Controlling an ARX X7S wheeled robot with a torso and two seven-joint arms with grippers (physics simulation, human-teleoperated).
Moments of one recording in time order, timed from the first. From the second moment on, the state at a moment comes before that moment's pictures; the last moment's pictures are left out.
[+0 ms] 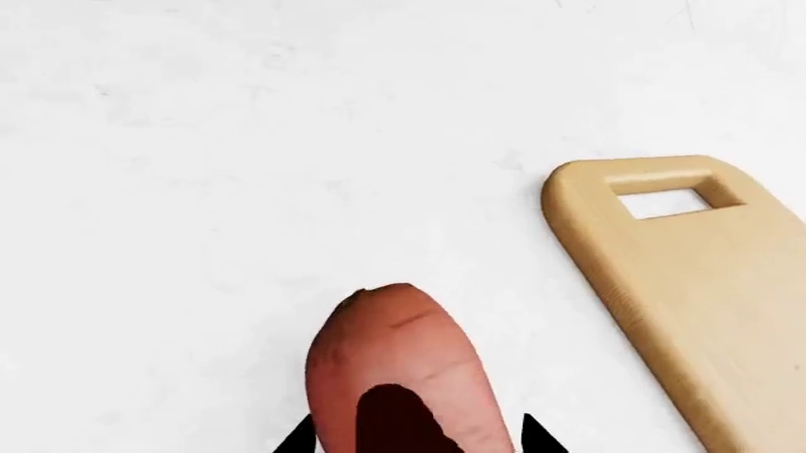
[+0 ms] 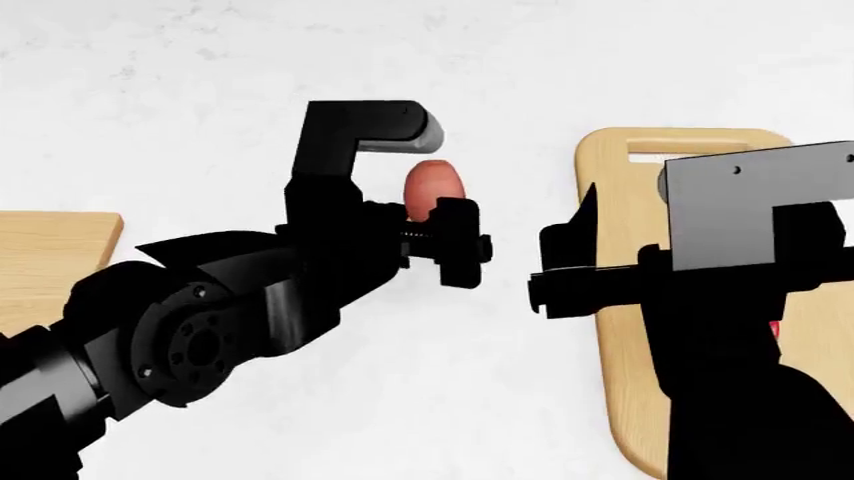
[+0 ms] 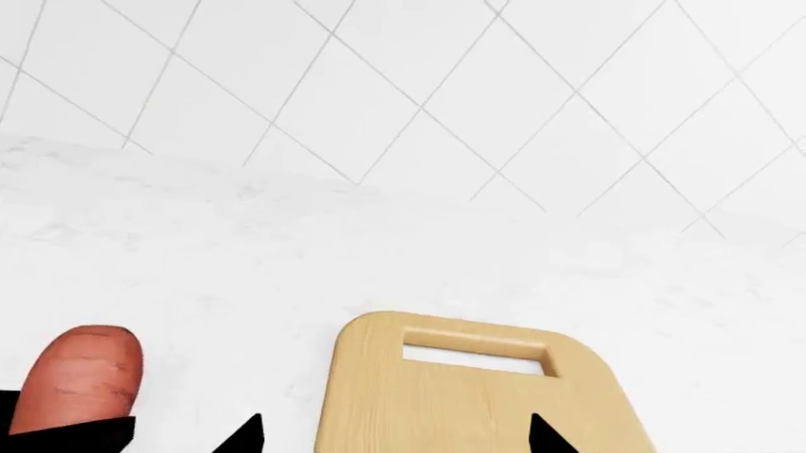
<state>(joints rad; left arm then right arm) -1.44 0.00 1.55 -0.91 -1.78 -0.20 -0.22 0.71 0.39 -0.11 -0.37 0.42 1.03 0.22</state>
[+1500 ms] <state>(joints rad) -1.48 -0.83 1.67 -0.26 -1.70 -0.04 -0.48 0.78 0.39 -0.13 -0.42 0.48 1.09 0.22</state>
